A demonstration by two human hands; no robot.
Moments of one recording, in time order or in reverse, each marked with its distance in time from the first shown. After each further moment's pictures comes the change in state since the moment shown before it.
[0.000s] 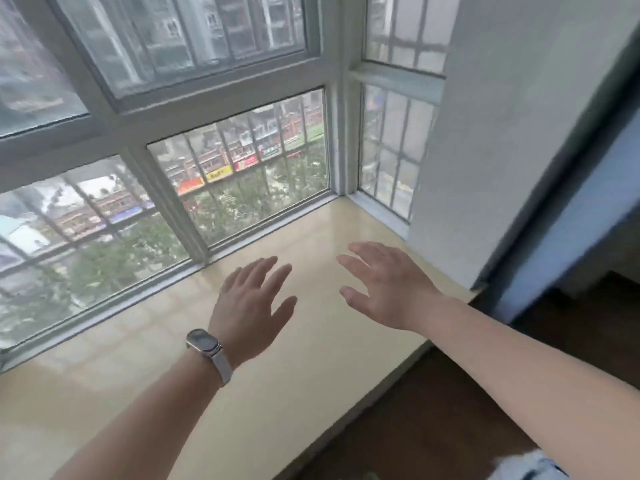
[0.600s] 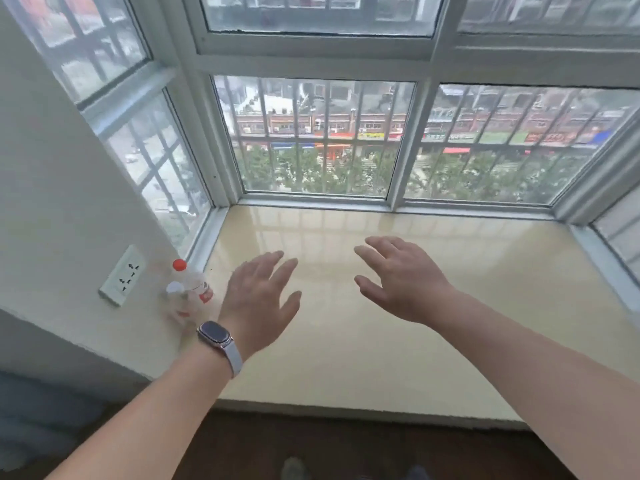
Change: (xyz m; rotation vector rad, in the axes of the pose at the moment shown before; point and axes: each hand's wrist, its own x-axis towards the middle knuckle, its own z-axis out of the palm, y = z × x) left_hand -0.347 -0.209 -0.060 0.056 0.178 -0.640; right_hand 0.068 -0.371 0.070 -0.094 -0.117 -0.587
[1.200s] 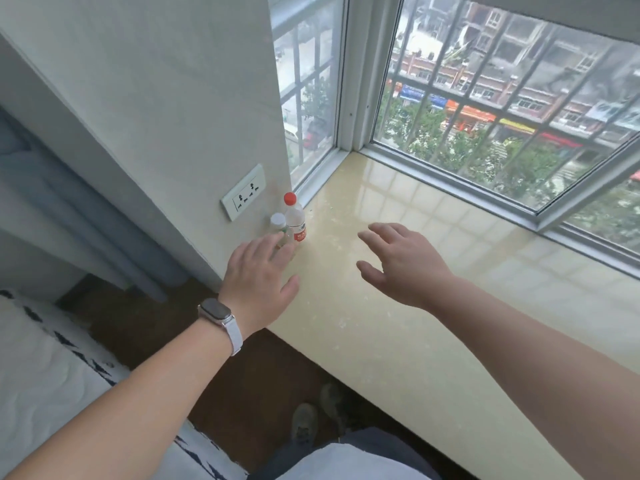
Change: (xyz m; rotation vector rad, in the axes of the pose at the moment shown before) left_hand -0.074 -0.127 0.006 0.146 -0.008 -0.462; right_hand 0.160 -0.122 0.067 0.029 -0.139 -0.442
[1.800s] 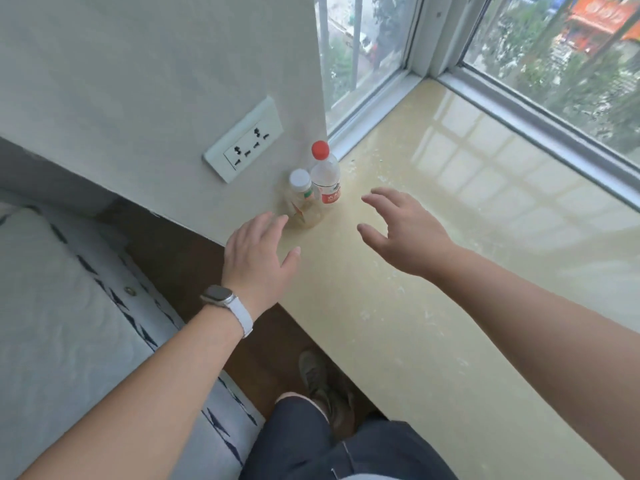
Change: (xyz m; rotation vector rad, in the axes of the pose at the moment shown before) left_hand 0.044 -0.042 0.110 -0.086 -0.145 -0.504; right_hand 0.153 0.038 0.112 0.398 -0.058 -0.097
